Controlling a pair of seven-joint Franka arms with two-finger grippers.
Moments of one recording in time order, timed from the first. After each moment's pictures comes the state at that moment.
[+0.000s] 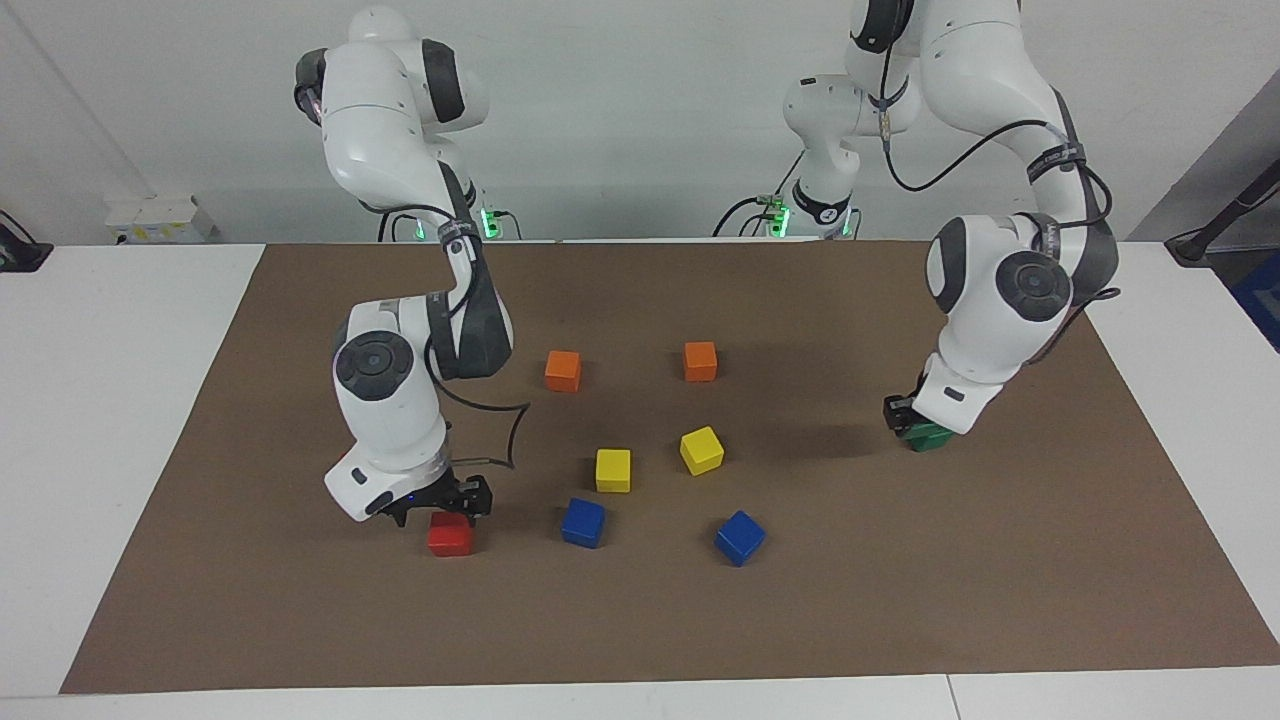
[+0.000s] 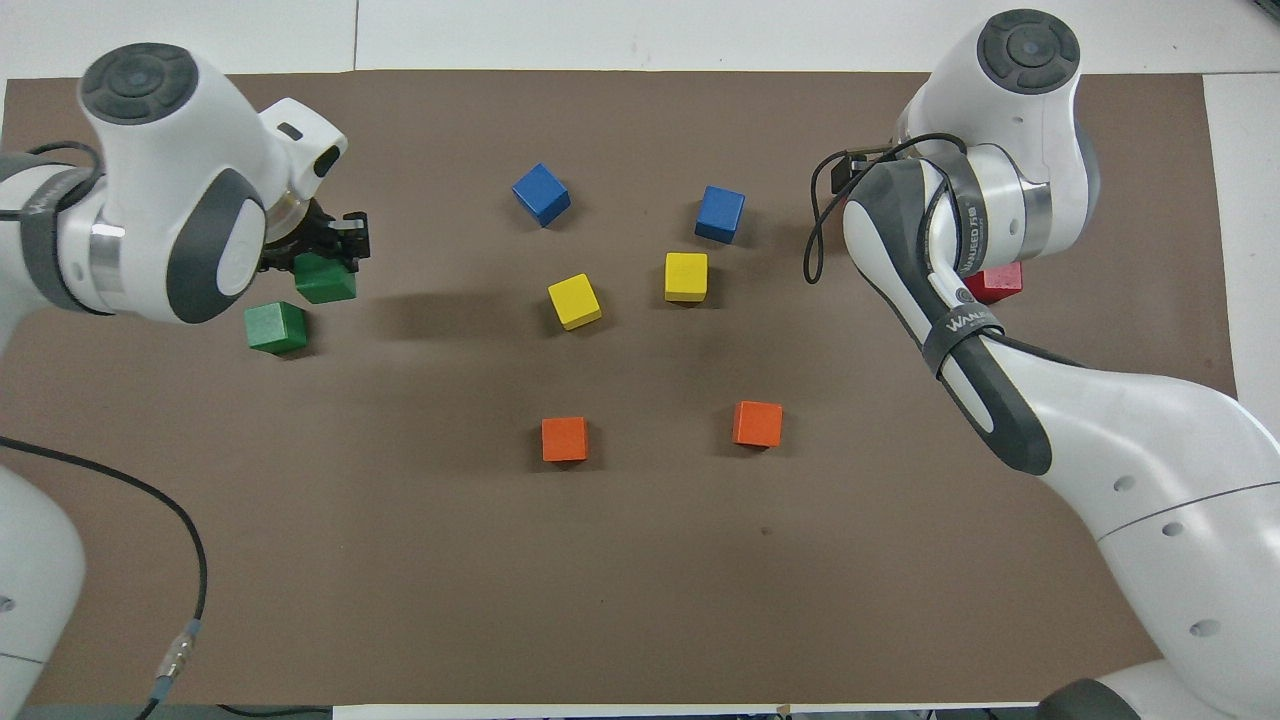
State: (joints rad) left arm -0.02 0.32 -0.06 -1.70 0.10 1.90 -0.13; right arm 0.19 0.71 -0.04 -1.27 -0.06 2.04 0.20
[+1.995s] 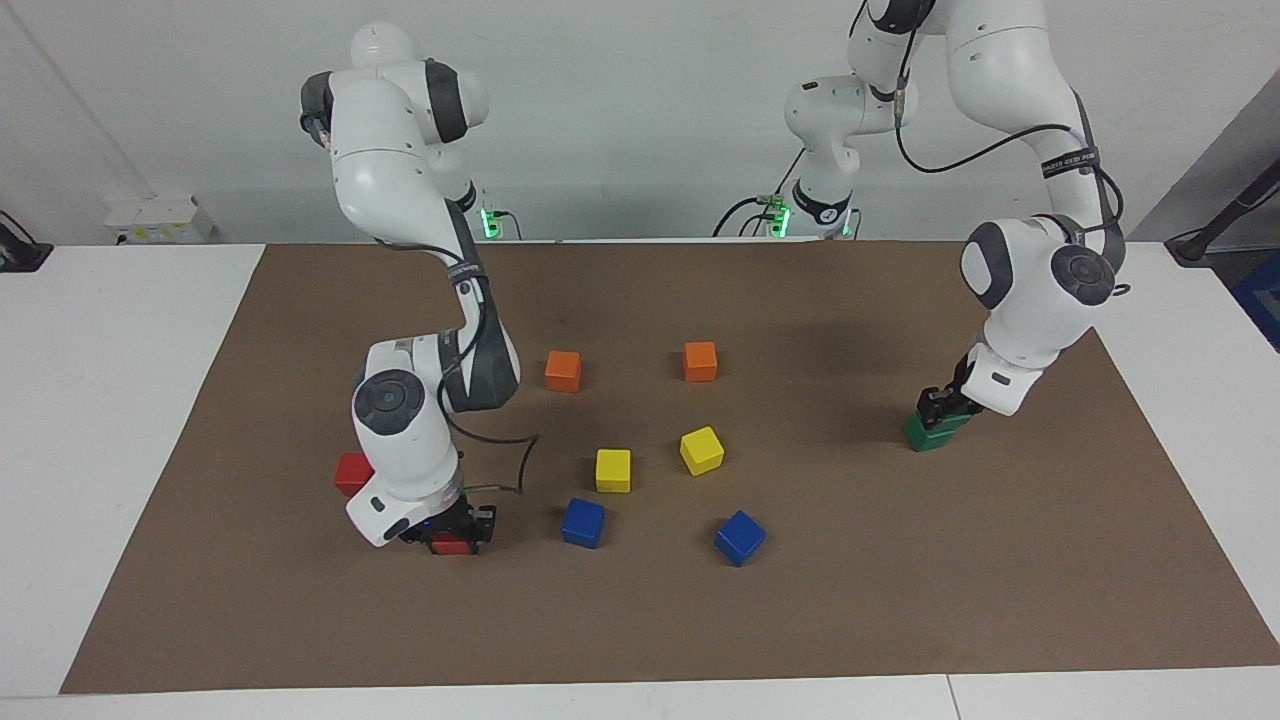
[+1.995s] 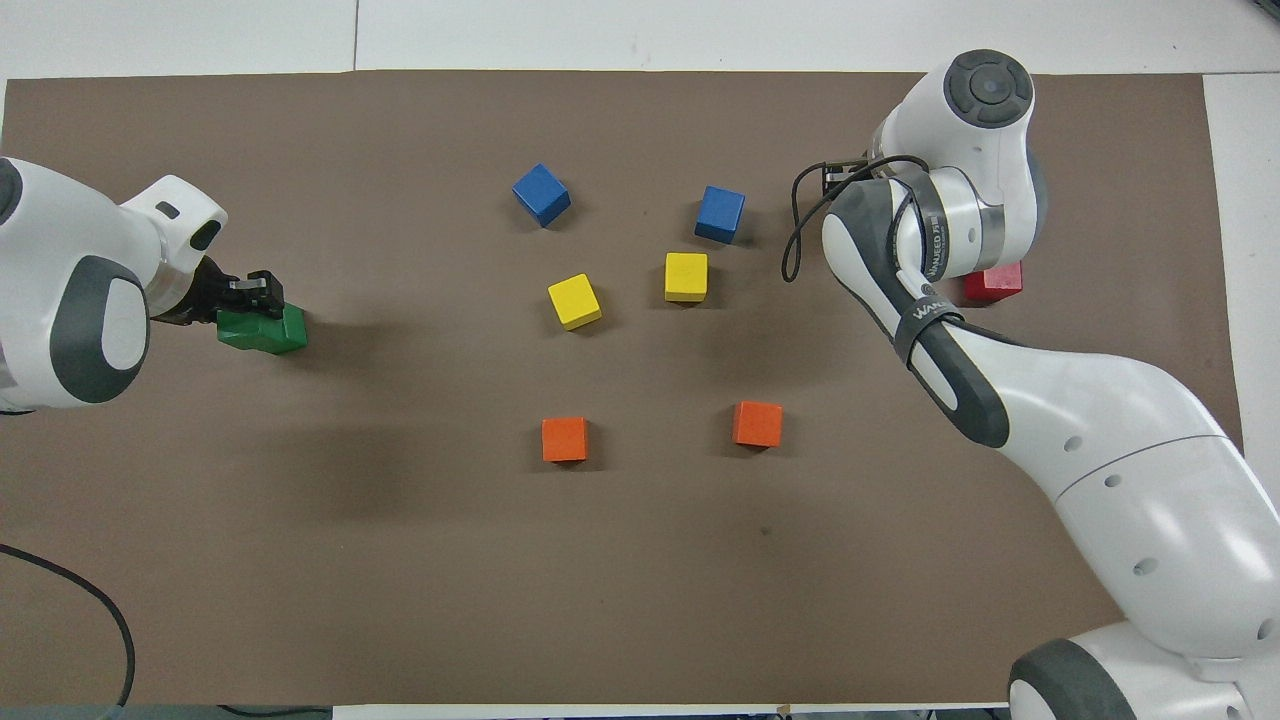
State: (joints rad) left arm 0.06 0.26 -0.07 -1.91 0.01 2.15 -0.10; right arm 0.18 0.75 -0.03 -1.32 -0.03 2.13 0.18
